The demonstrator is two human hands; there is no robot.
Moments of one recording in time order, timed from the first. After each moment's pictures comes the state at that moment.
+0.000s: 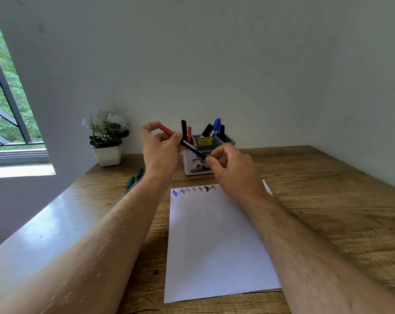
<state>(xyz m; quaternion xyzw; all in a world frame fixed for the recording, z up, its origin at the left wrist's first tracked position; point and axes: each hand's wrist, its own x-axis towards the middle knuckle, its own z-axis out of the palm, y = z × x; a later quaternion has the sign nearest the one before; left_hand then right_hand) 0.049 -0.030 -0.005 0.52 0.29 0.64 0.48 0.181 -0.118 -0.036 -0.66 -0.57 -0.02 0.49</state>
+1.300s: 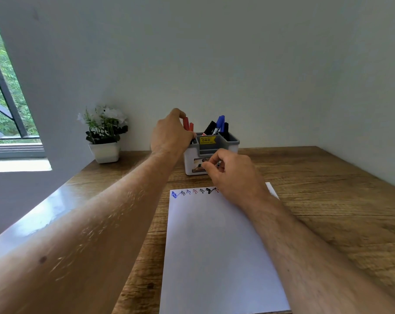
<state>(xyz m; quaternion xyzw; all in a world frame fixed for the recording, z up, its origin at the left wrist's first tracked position) 0.081 0.031 0.013 0.75 0.47 0.44 0.14 0.183 -0.105 -0.038 -0.69 -0.60 -0.04 0.39</state>
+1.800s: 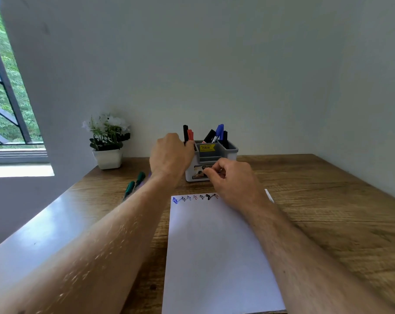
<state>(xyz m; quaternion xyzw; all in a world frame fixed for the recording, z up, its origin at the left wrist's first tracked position) 0.072 -0.003 0.003 0.72 0.53 0.42 0.10 0.185 -0.110 -0.034 -0.69 -0.60 -0.04 0.40</state>
